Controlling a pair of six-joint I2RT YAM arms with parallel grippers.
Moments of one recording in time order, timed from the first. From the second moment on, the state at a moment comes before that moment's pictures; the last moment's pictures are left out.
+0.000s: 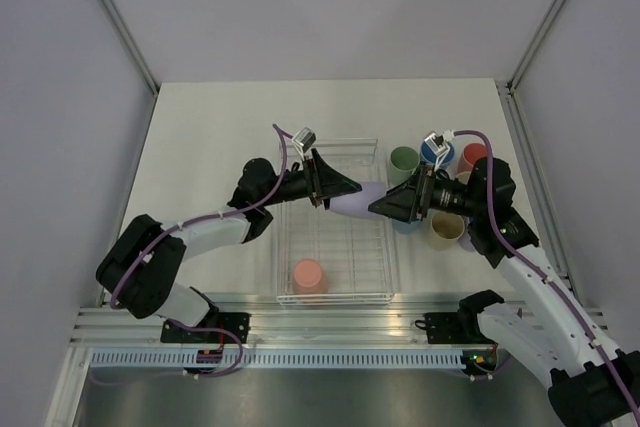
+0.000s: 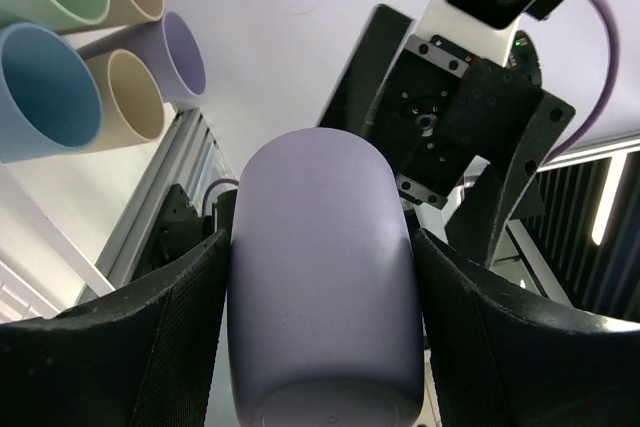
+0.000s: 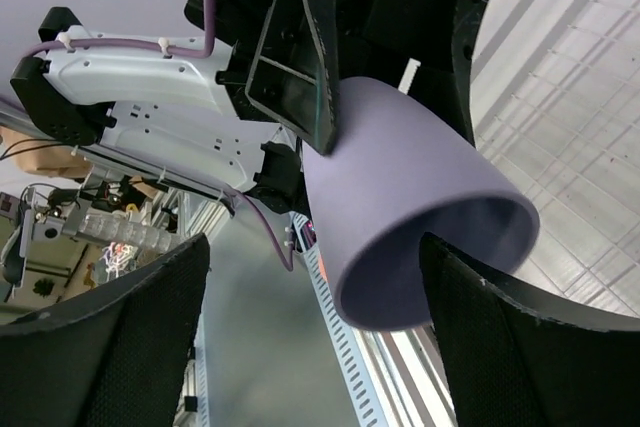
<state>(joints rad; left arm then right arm) -0.64 1.47 0.68 0.95 0.74 -1.41 0.33 0.82 0.72 -0.02 -0.91 0.77</state>
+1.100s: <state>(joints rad) -0.53 1.27 0.78 0.43 0.59 -1.09 0.40 1.04 1.14 -0.65 0.08 0.48</state>
